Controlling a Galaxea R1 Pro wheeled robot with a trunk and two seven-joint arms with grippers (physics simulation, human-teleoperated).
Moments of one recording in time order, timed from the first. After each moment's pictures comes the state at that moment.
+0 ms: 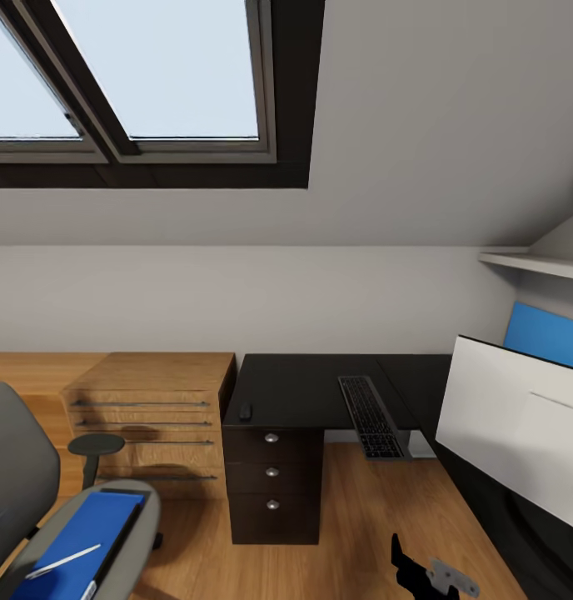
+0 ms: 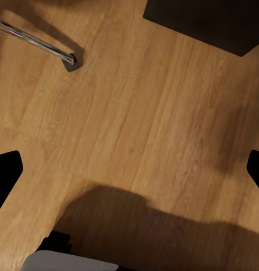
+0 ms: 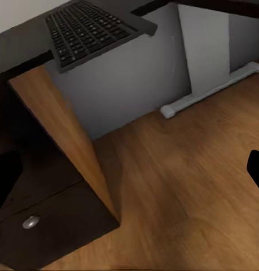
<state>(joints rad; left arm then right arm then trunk) 0.00 -0.04 -0.09 -0.80 0.40 0.21 0.24 -0.43 -0.01 0.23 0.01 -0.84 -0.81 0.21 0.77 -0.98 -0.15</state>
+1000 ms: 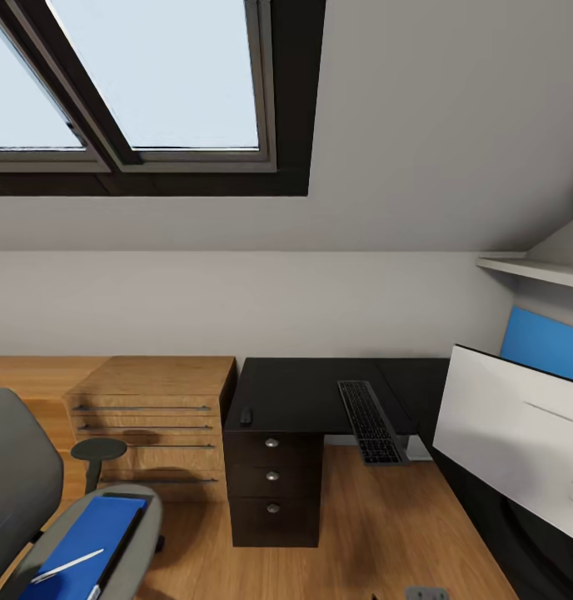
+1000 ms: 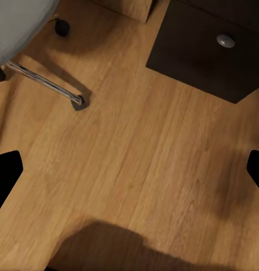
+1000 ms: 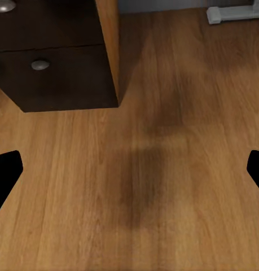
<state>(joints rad) 0.00 -0.04 -0.09 -0.76 0.40 0.01 0.24 -0.40 -0.02 0.66 0.01 -0.76 -0.44 0.10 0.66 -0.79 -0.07</state>
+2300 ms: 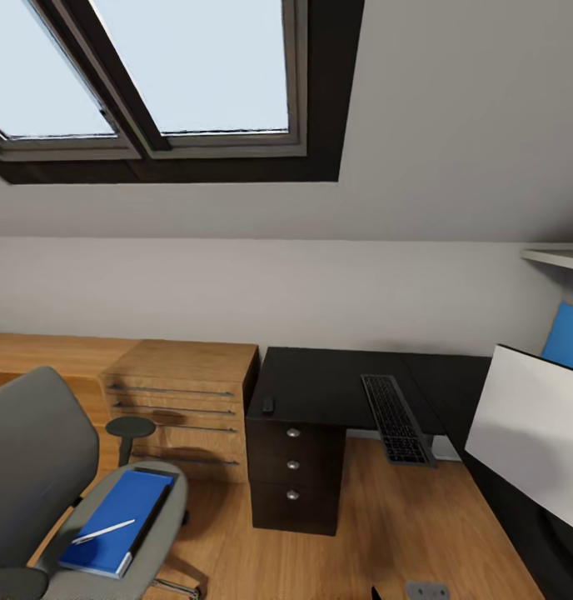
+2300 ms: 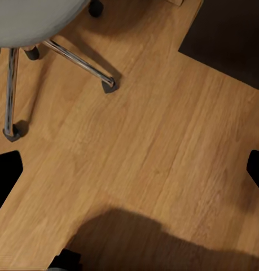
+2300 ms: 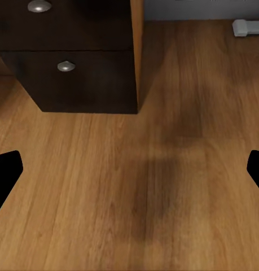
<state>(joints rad) 0.00 -0.04 -0.09 -0.74 0.37 0.01 0.24 -0.39 -0.01 0.67 0.01 -0.76 -0.51 0.10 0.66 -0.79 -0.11</state>
